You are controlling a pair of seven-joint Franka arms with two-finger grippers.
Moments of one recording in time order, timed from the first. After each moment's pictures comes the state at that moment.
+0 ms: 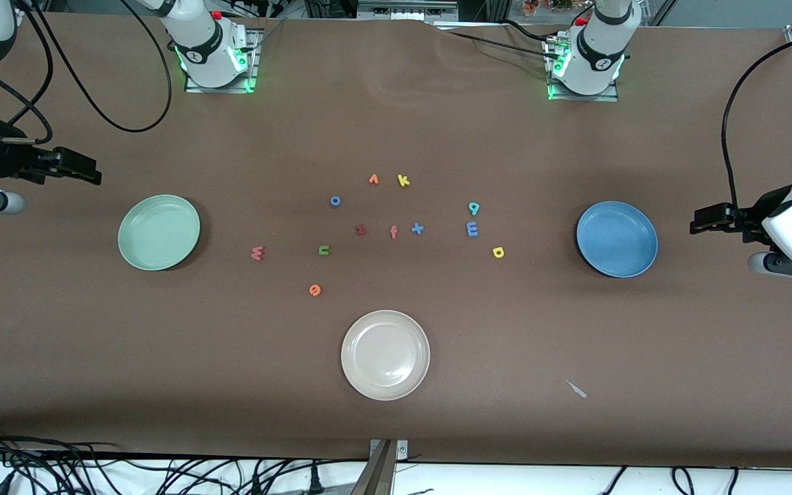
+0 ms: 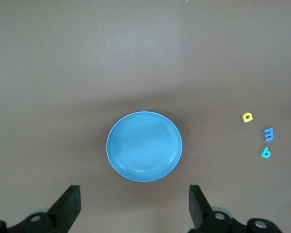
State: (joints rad) left arm 0.10 0.31 -0.06 -1.41 -0.02 1.55 0.18; right arm 0.18 0.12 -0.19 -1.54 0.04 1.50 0.00
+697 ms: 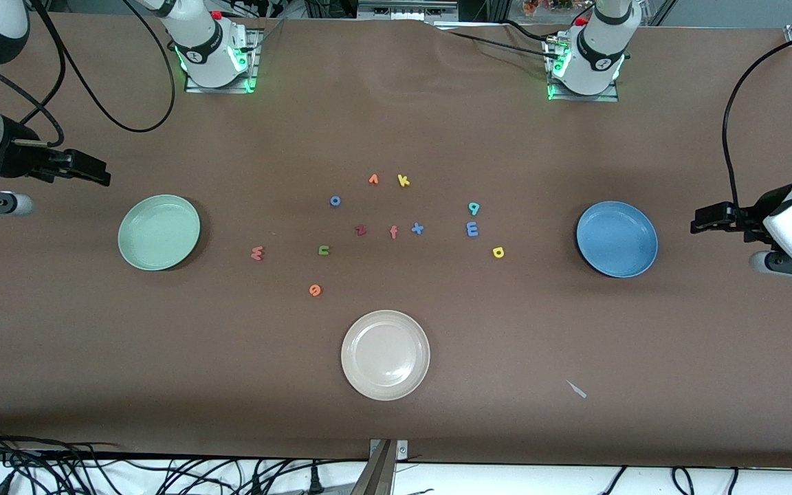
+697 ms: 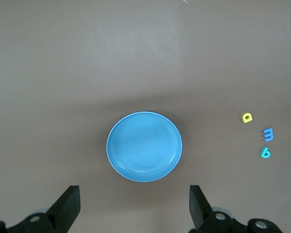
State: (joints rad) left arm 0.10 0.31 -0.06 -1.41 -0.02 1.55 0.18; right arm 0.22 0.12 -0.18 -1.54 0.04 1.50 0.10
